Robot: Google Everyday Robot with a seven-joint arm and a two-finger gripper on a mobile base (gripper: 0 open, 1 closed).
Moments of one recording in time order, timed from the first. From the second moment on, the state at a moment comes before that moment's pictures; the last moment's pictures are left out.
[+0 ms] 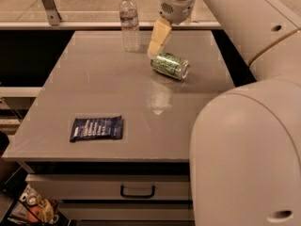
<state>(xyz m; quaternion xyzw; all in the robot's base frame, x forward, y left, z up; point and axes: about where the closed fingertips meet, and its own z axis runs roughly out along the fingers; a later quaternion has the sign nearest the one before) 0.697 -0.068 0.930 -0.45 0.88 -0.03 0.13</state>
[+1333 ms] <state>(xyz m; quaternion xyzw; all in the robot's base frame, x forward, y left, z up) 0.689 -0.072 0.892 -0.44 0.89 -0.02 0.08</state>
